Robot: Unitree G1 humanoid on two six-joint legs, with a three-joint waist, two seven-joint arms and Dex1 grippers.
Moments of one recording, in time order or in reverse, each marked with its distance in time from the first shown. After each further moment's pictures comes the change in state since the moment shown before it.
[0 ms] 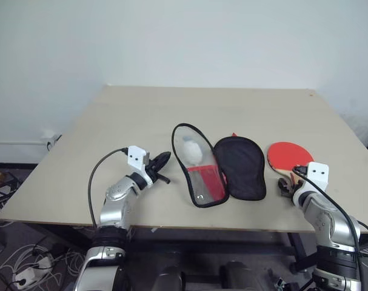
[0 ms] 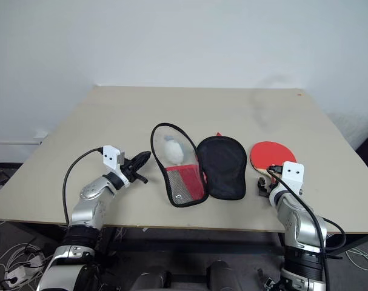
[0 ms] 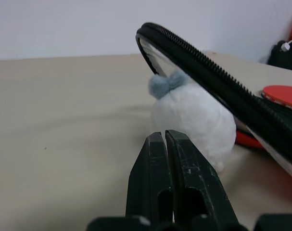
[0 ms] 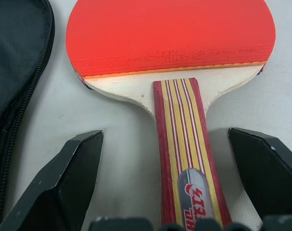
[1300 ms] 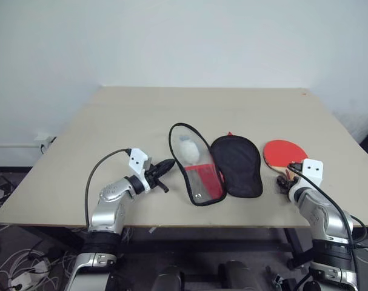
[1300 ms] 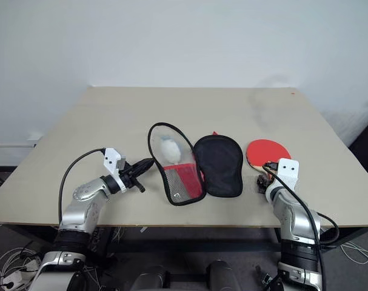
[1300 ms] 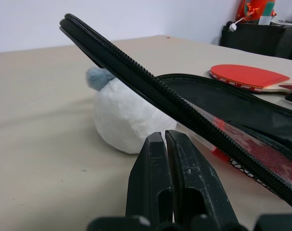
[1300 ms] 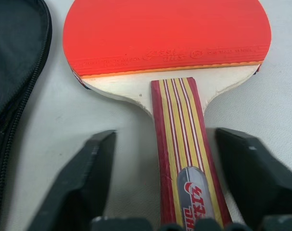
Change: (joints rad) left arm 0.047 0.044 -0.050 -0.114 -0.009 0.082 -0.105; right arm -0.055 0.001 0.020 0.090 -0.005 -0.045 0.000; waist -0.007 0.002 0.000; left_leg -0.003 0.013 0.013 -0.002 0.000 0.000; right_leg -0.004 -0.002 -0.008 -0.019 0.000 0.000
